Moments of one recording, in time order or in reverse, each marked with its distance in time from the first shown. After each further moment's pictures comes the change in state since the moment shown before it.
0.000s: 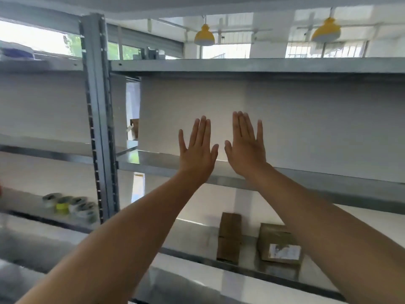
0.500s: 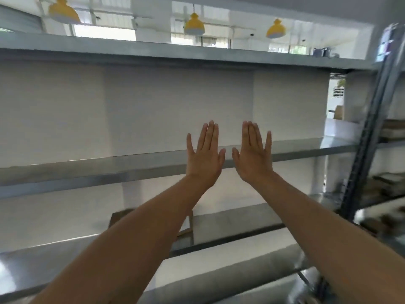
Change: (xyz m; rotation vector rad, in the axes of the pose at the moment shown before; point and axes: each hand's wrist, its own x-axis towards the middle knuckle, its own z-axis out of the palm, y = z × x) left_hand -0.063 0.358 -0.010 -0.407 -0.082 0.447; right_hand -0.186 0.312 -0.076 -0.326 -0.154 0.471
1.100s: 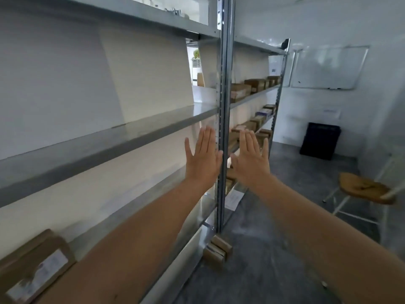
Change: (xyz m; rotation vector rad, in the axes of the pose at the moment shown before) left_hand 0.000 0.271 0.100 -0.564 -0.172 0.481; right_hand -0.115 0.246 0.012 -0.367 -0.236 0.548
